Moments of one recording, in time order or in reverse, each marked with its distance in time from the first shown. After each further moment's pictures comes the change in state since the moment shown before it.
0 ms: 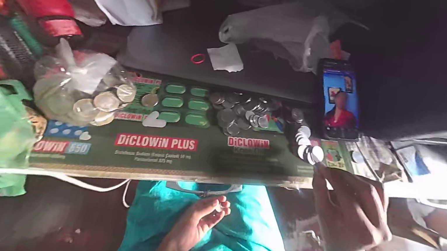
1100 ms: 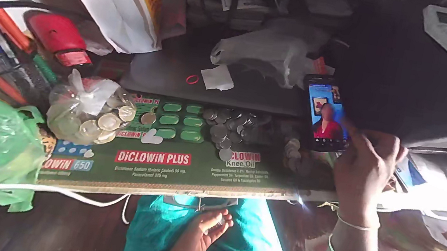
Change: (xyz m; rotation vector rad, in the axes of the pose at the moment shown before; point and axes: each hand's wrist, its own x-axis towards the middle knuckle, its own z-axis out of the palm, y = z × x) left_hand 0.015 -0.005 0.010 0.027 0.147 -0.050; right_hand 0.056 0.062 0.022 -0.224 -0.183 0.349
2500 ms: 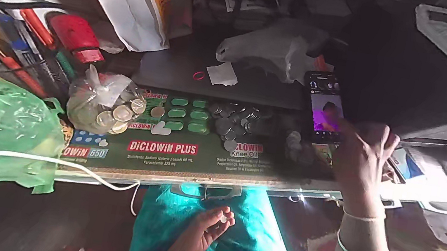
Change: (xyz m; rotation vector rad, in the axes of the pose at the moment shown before) left_hand -0.015 -0.002 -0.008 0.008 -0.109 0.053; right_hand 0.002 -0.002 -0.008 -0.074 -0.212 0.026
